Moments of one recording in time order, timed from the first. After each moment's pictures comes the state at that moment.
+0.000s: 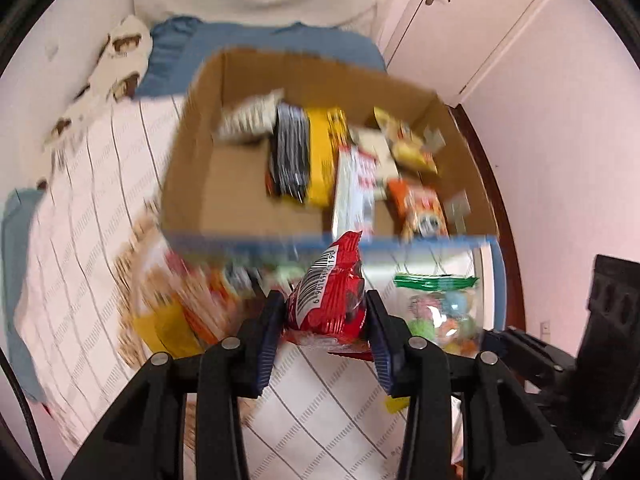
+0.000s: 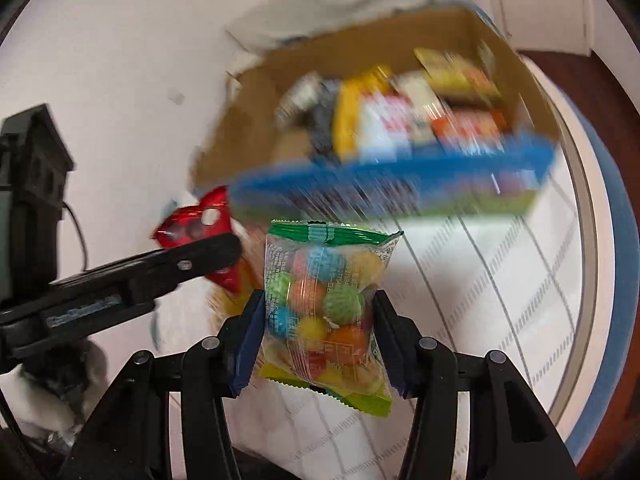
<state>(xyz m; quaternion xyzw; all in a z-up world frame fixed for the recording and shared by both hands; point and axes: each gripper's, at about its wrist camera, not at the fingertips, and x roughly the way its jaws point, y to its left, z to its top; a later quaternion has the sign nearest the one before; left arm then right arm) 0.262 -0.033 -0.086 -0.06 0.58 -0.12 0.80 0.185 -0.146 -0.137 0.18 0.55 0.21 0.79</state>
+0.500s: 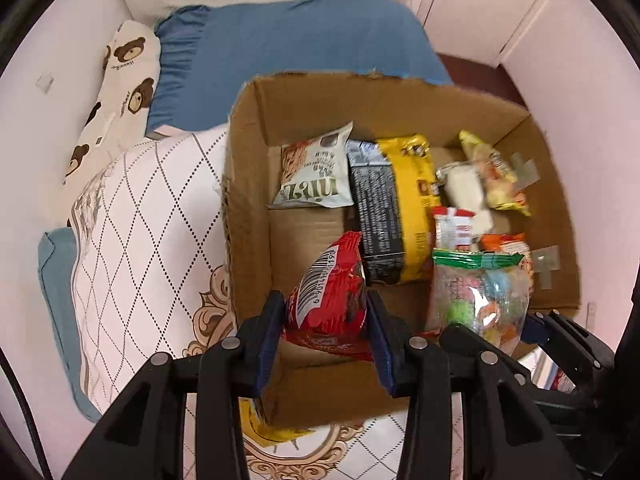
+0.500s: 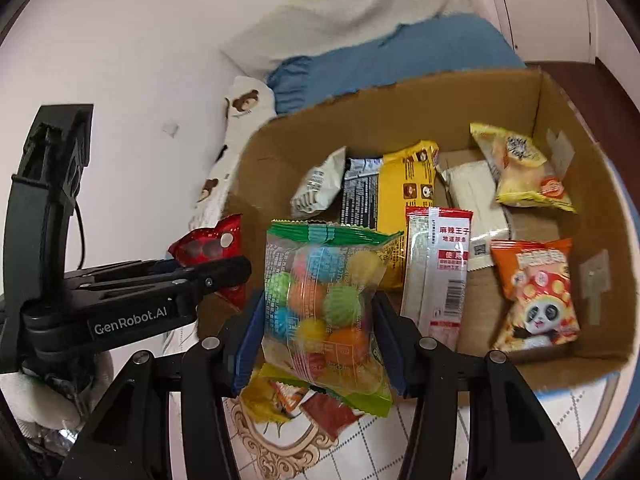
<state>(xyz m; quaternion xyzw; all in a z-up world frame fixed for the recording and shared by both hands) 0.402 -0.014 -0.135 0.04 0.65 -0.07 0.75 0.322 -0.117 -0.155 0.20 0.56 0.18 0.78</state>
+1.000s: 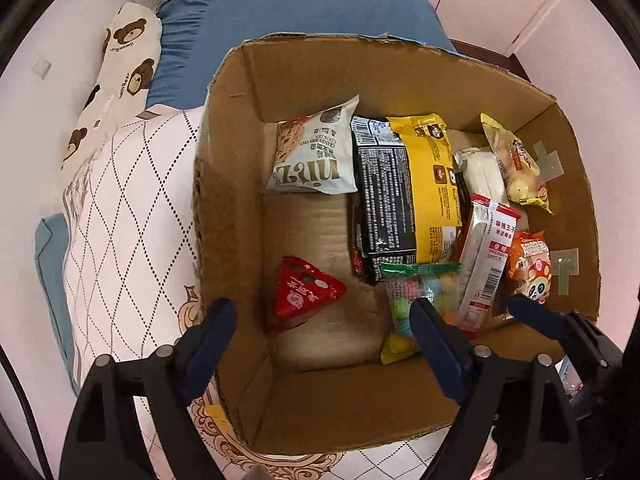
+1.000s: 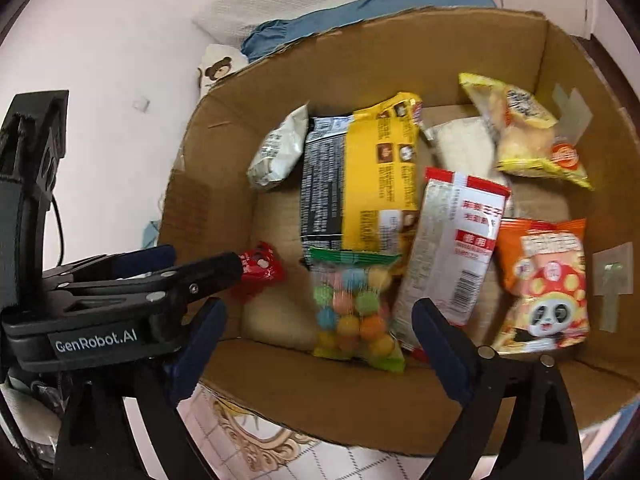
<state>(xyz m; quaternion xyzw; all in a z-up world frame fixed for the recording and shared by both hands) 0.402 -0.020 -0.158 0.03 0.67 -0.06 0.74 0.336 -0.125 -0.187 0.18 0.61 0.16 0.75</state>
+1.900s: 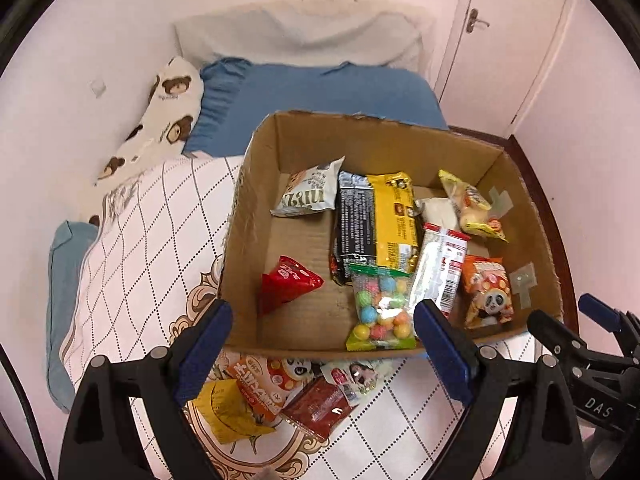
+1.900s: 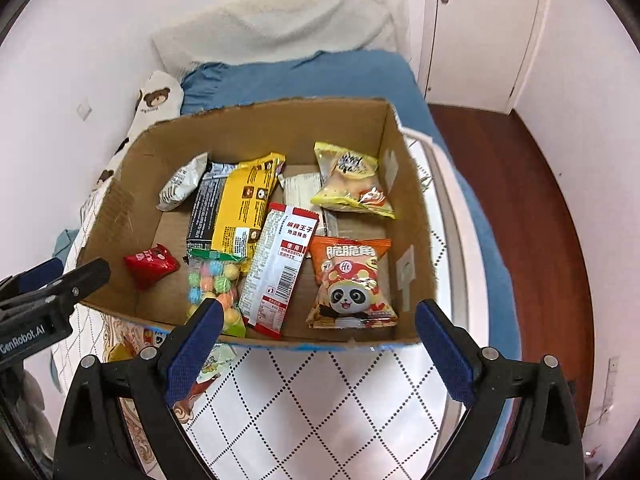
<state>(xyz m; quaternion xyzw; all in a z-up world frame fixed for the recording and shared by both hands) 0.300 -0.030 -0.092 0.00 0.52 -0.02 0.85 0.256 -0.197 -0.105 0.03 0.53 0.02 0.85</state>
